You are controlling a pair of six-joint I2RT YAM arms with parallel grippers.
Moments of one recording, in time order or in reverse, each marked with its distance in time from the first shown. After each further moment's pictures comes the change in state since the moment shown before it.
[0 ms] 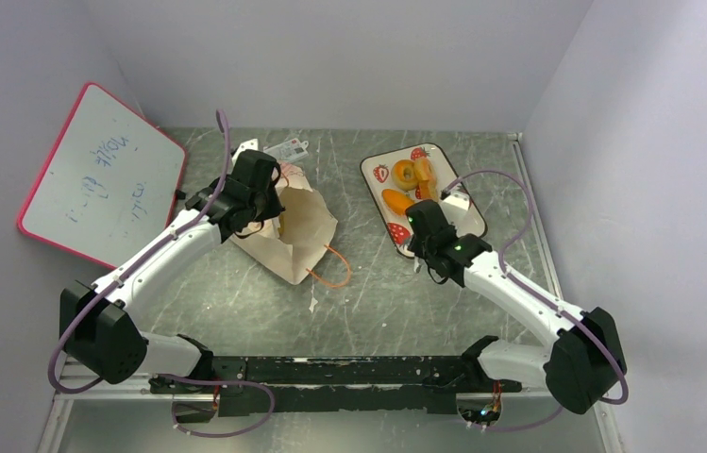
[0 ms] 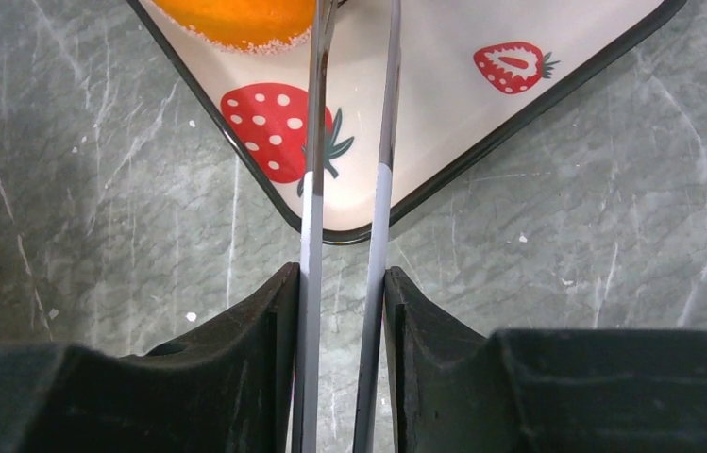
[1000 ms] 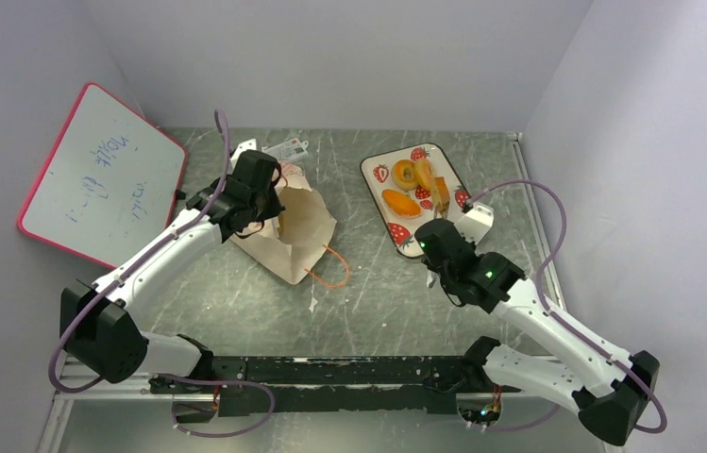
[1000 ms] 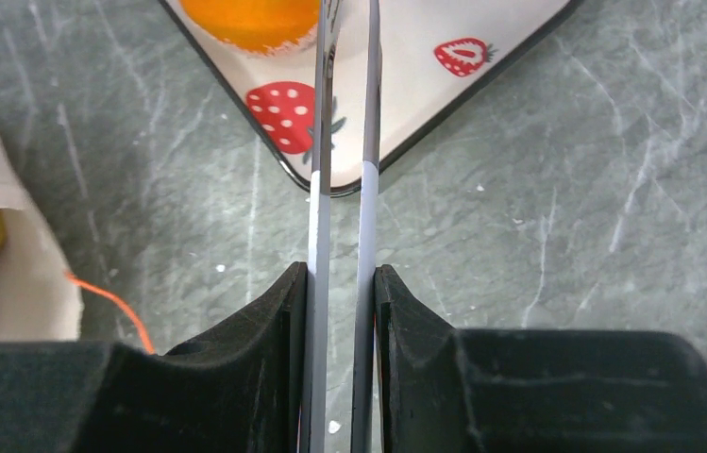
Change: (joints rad) left arm -0.008 0.007 0.002 -0.006 -0.024 -0.033; right arm 0.180 -0.267 0.079 -0.316 0.168 0.170
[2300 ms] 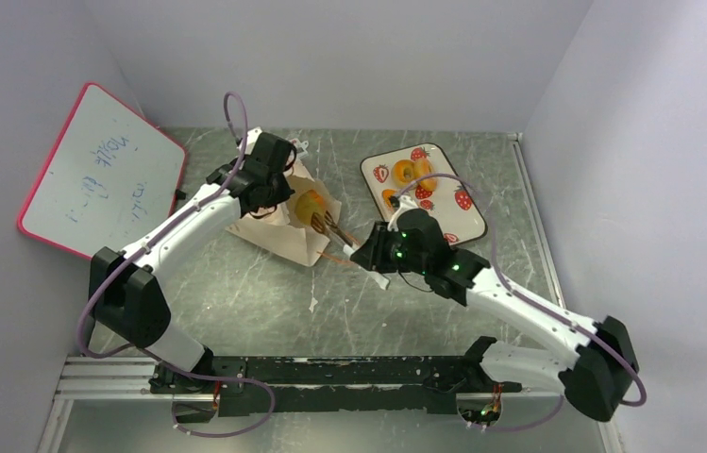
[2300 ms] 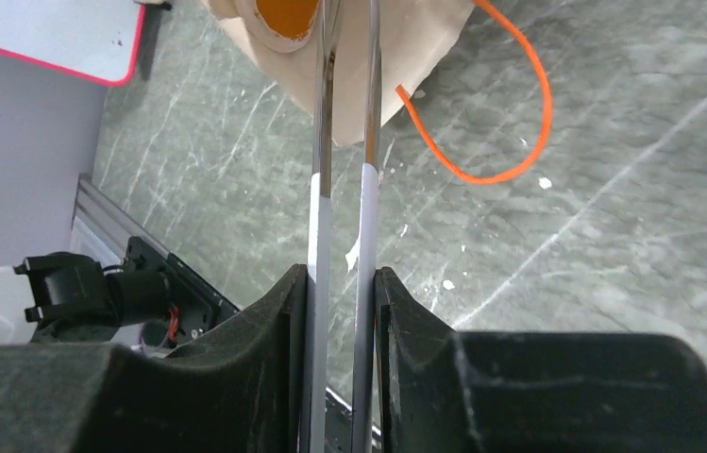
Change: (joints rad) left arm 0.000 0.193 0.202 -0.090 -0.060 -0.112; right arm 0.011 0.223 -0.118 0.644 -0.779 -0.258
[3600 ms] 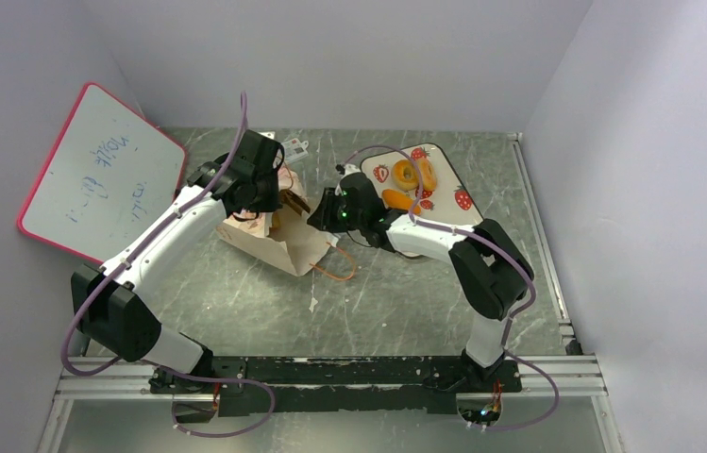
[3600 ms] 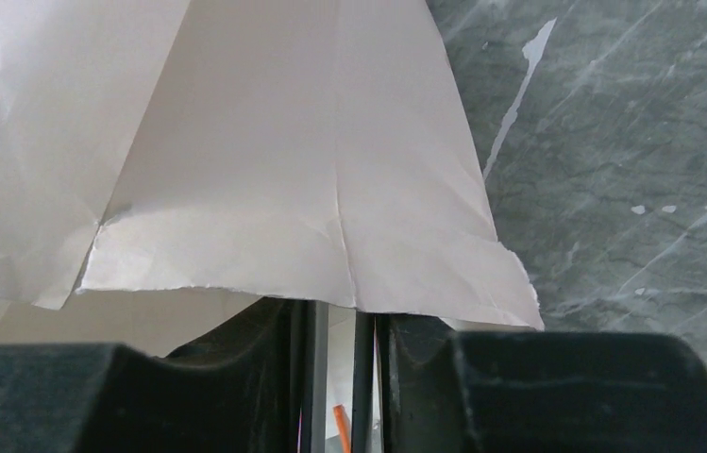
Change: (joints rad) left arm 0.023 -0.080 0.026 -0.168 0.169 0.373; right arm -0.053 0.691 0.366 0.348 -0.047 -0.053
